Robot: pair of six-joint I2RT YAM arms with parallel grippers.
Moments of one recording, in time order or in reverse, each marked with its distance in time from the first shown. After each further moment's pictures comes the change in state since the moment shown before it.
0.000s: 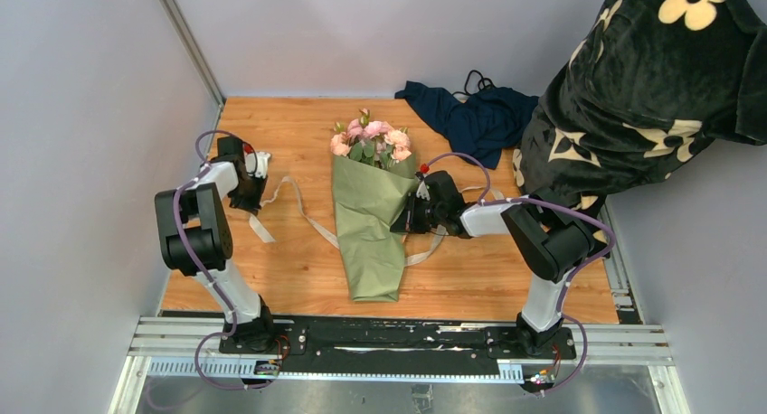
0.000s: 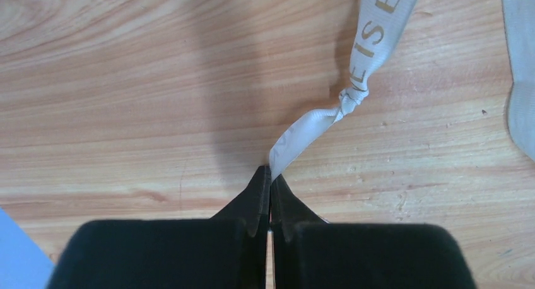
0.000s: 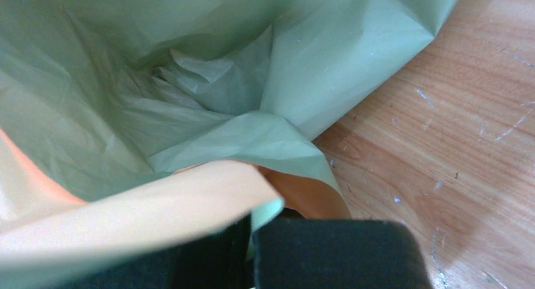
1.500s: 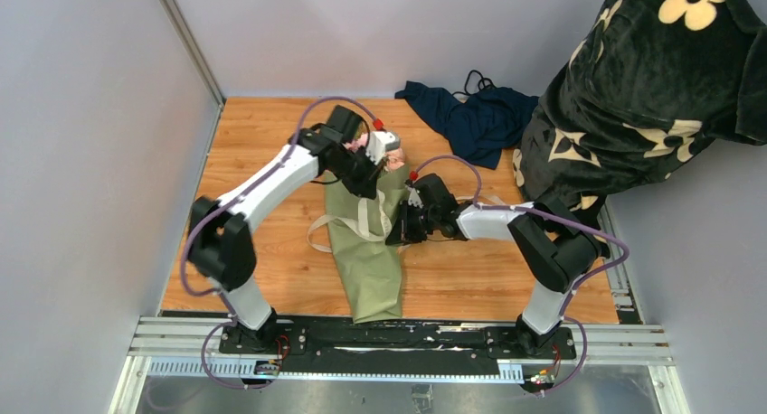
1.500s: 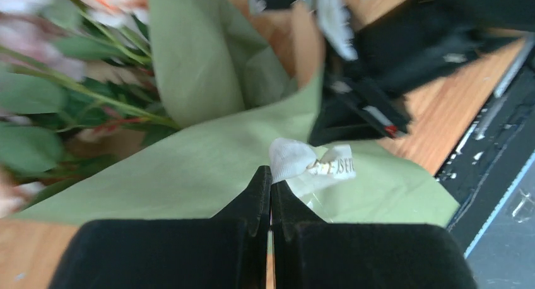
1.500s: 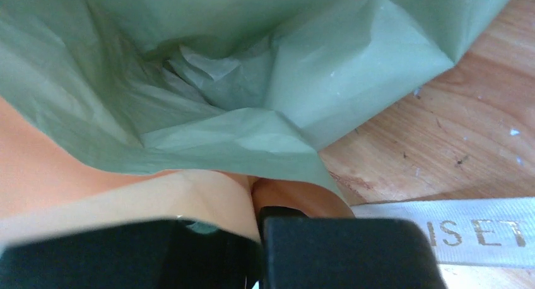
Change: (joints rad) left arm -0.729 -0.167 0.397 -0.265 0.417 -0.093; right arm 0.078 -0.069 0.040 -0.209 -0.027 -0.005
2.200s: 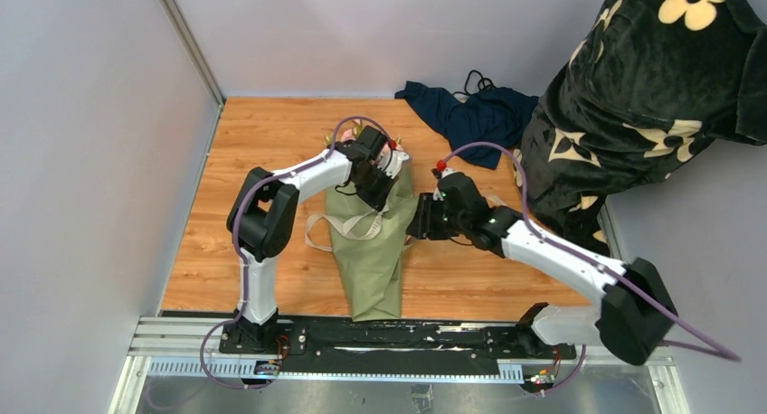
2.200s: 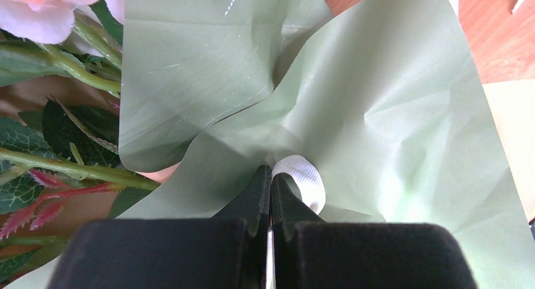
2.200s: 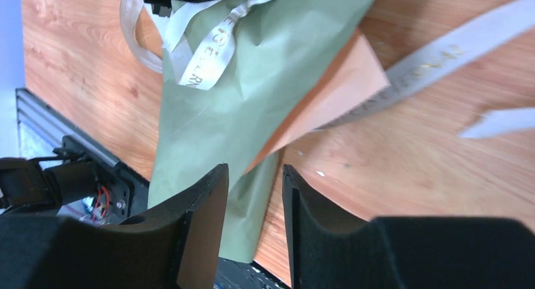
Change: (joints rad) left arm -0.055 0.404 -0.019 0.185 -0.153 -0.129; right arm 0.060 -0.446 -0.034 -0.326 0.321 -0.057
